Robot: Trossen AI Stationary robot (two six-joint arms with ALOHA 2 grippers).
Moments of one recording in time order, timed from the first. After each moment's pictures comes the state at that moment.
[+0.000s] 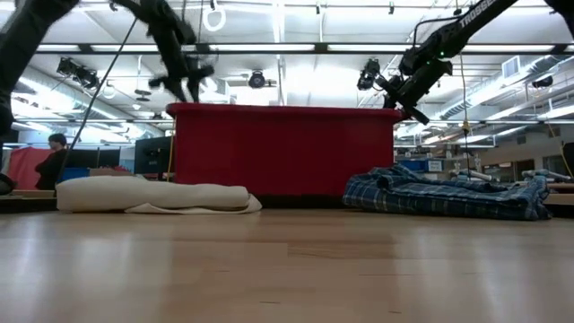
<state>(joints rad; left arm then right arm) 1.26 1.84 2.12 -1.07 0.00 -0.06 -1.26 1.76 1.65 -0.67 -0.50 0.25</state>
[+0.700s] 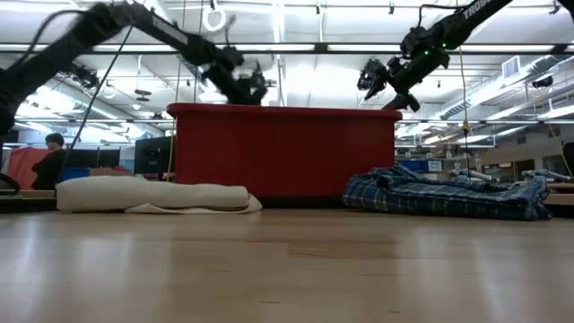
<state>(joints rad) 1.03 2.13 2.12 -0.53 0.21 0.17 -1.25 1.73 1.65 -0.43 -0.47 0.34</state>
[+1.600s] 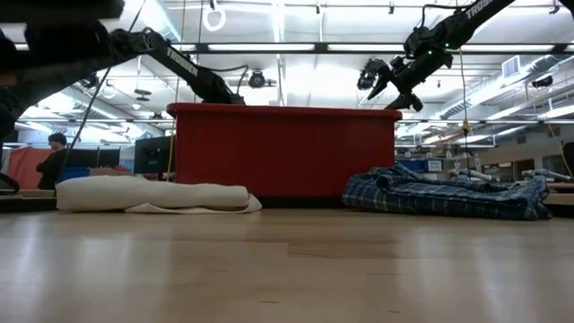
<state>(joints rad) 1.05 2.30 2.12 -0.90 0.13 0.34 -1.26 1.73 1.65 -0.44 -0.49 0.34</state>
